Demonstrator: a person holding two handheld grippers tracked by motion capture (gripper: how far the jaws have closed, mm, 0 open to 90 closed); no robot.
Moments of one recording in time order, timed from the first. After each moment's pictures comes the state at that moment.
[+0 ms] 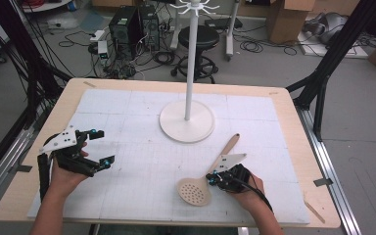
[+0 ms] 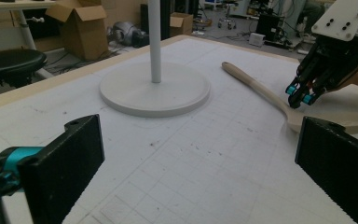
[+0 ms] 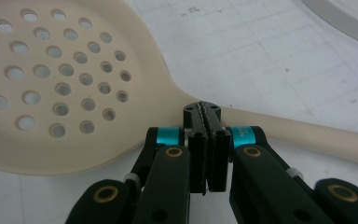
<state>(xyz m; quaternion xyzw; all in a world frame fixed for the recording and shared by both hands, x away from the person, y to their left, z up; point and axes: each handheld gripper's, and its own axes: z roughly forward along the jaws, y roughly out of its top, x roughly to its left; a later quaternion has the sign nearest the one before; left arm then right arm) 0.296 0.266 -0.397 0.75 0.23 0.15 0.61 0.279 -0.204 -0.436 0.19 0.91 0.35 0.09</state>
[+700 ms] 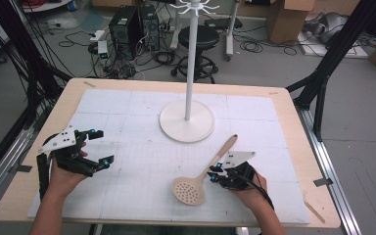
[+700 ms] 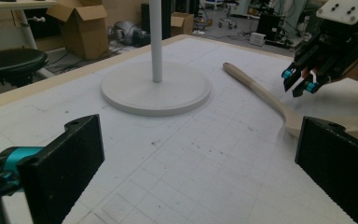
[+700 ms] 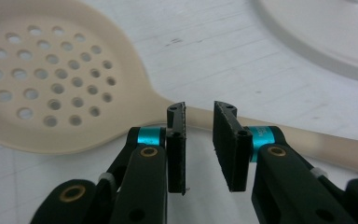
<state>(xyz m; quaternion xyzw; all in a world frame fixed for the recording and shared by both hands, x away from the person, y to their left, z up) 0.295 0.268 -0.396 0.75 0.23 0.15 0.60 0.281 -0.219 -0.425 0.20 0.89 0.40 0.12</state>
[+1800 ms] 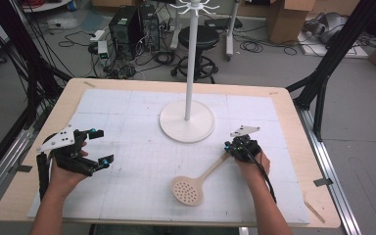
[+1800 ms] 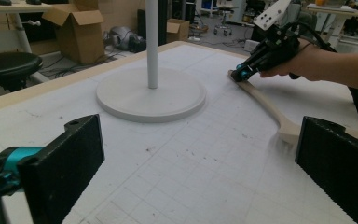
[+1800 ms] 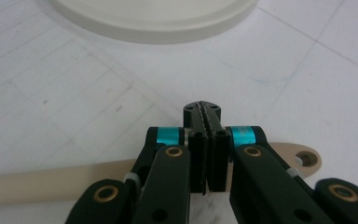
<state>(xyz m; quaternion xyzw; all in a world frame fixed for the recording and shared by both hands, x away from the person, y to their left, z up) 0.296 0.267 -0.395 0.74 0.23 0.14 0.62 0.354 -0.244 -0.434 0.39 0.84 0.32 0.21</state>
